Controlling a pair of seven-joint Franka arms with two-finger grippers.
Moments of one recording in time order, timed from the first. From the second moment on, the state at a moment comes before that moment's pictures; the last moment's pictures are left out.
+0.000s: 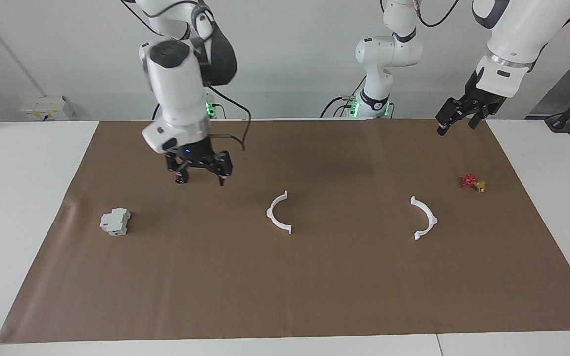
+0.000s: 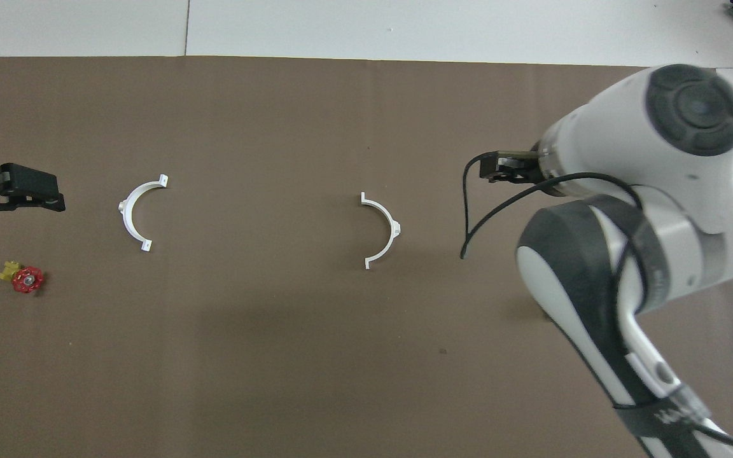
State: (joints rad) left arm -0.09 -0.06 0.02 -1.62 -0.02 1.58 -0.25; right arm 0.33 0.08 -0.16 -1.66 -0.02 1.86 0.31
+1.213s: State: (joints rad) left arm -0.02 0.05 0.03 -2.12 -0.02 2.36 -0.31; right arm 0.09 0.00 -0.12 -1.59 -0.02 1.57 -0.03
